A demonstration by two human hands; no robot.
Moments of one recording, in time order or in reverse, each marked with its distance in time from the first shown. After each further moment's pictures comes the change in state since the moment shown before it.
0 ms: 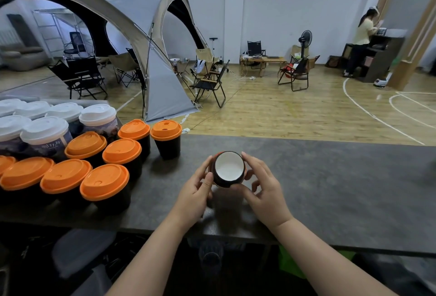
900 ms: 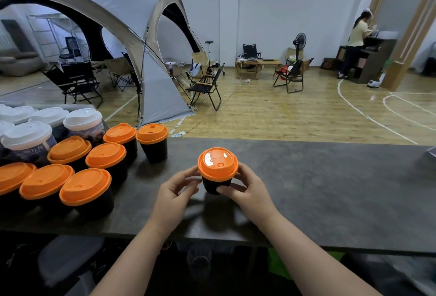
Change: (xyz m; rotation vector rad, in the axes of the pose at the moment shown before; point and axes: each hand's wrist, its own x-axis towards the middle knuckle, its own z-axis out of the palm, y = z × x) left_hand -0.007 0.005 -0.001 -0.062 0.093 0.111; right_hand 0.005 0.005 -0.010 0.330 -0.131 0.401
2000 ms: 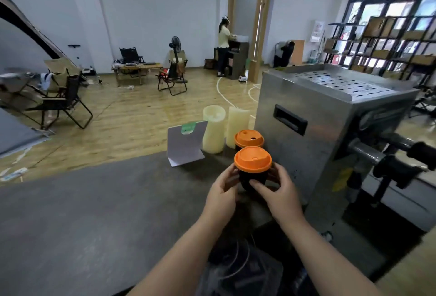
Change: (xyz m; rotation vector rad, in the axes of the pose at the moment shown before) left_hand -0.033 0.073 0.808 -0.270 -0.532 -0.251; right_hand -0.213 0.066 -0.725 -0.346 0.797 0.177
